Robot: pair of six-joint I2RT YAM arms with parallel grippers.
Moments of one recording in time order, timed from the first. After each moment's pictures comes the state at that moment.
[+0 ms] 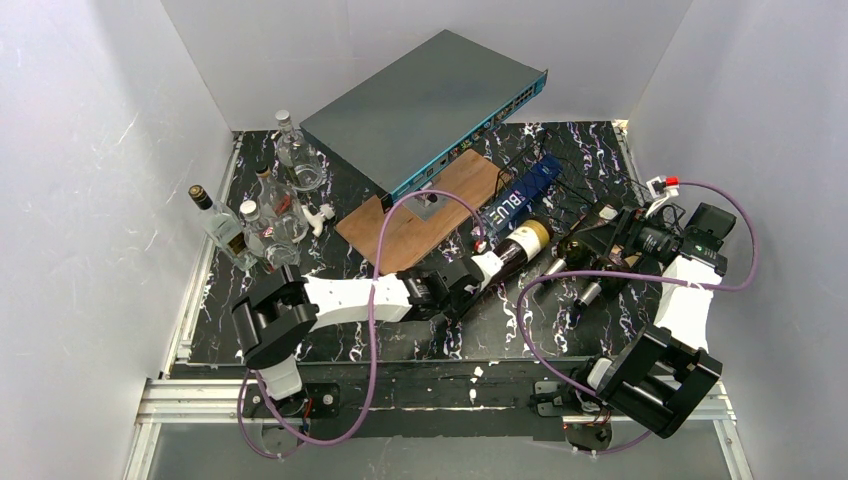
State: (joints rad) left arm -1.14 1.71 1.05 -0.21 -0.22 -0.15; right arm -0.57 1.17 0.87 -0.53 -1.24 -0.24
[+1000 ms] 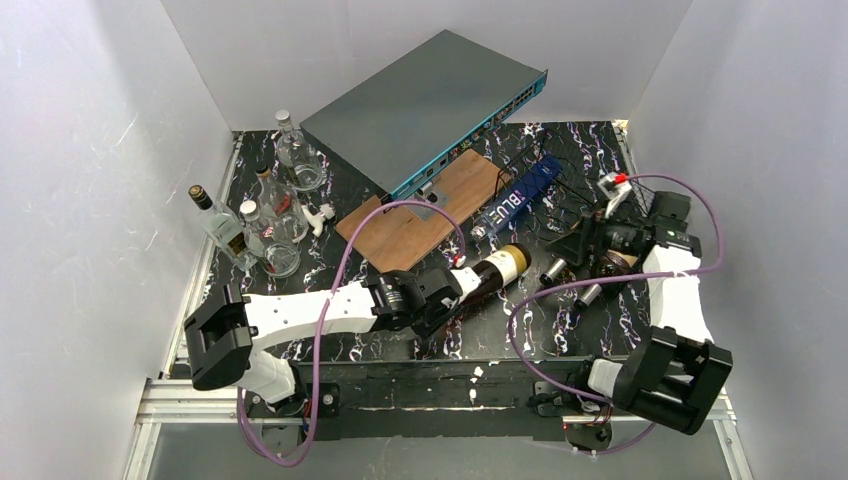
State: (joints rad) left arm -1.19 1.46 1.00 -0.57 -0.22 -0.17; right arm -0.38 1.19 0.89 -0.64 -1.16 -0.39
